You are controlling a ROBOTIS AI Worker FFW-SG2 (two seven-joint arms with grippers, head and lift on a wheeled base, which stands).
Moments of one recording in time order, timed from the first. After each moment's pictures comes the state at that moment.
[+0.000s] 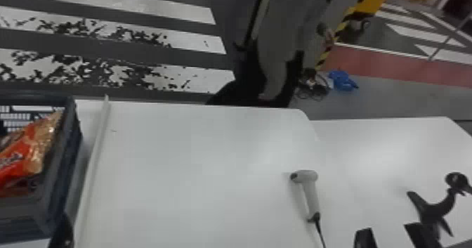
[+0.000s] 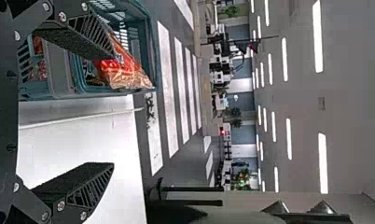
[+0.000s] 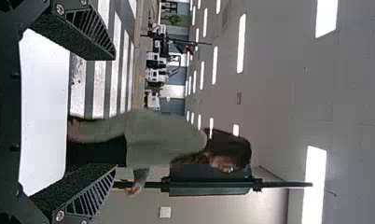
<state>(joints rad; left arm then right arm) 0.90 0.22 -0.18 -2.36 -0.07 0.01 0.18 1.13 -0.18 -0.27 -1.98 -0.38 -0.90 0.16</state>
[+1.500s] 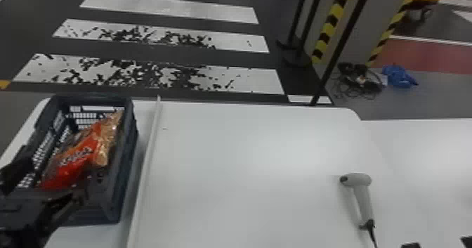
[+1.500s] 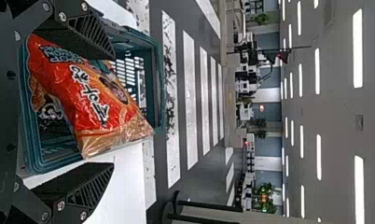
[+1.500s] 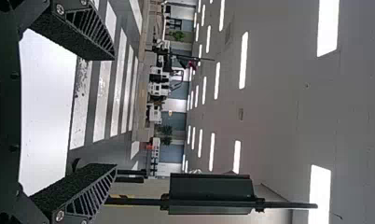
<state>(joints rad) 0.65 0.19 0.06 -2.39 0.15 0.41 0.02 1.12 -0.20 -0.24 -1.97 -0.33 -0.91 0.16</state>
